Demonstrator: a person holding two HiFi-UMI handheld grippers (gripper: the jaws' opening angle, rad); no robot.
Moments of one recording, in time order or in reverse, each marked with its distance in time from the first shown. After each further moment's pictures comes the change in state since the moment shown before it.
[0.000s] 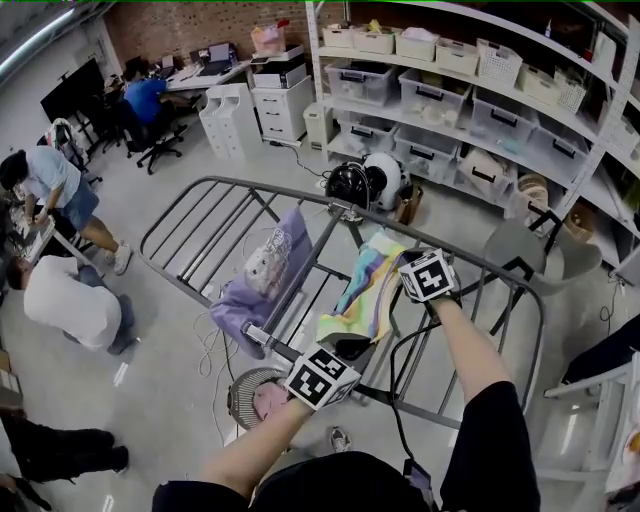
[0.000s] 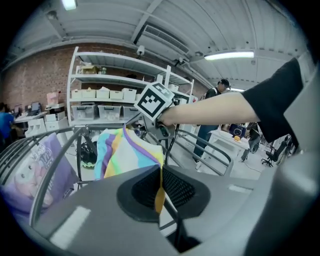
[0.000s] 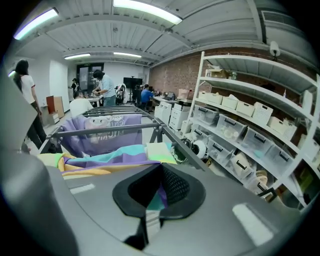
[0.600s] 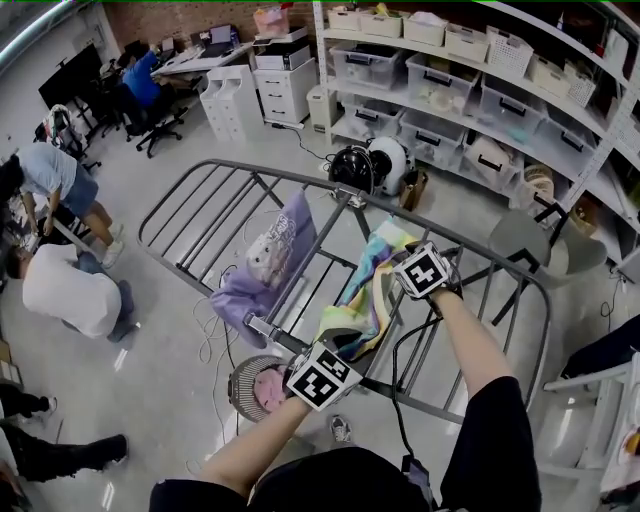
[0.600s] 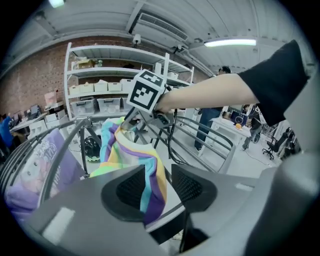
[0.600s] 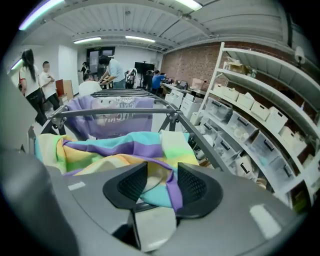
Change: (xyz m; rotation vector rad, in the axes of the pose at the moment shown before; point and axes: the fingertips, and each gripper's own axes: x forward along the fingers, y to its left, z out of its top) left arm -0.003 0.011 -0.030 0.067 0.117 0.033; right arm 0.028 0.030 -0.014 -0.157 0.134 0.060
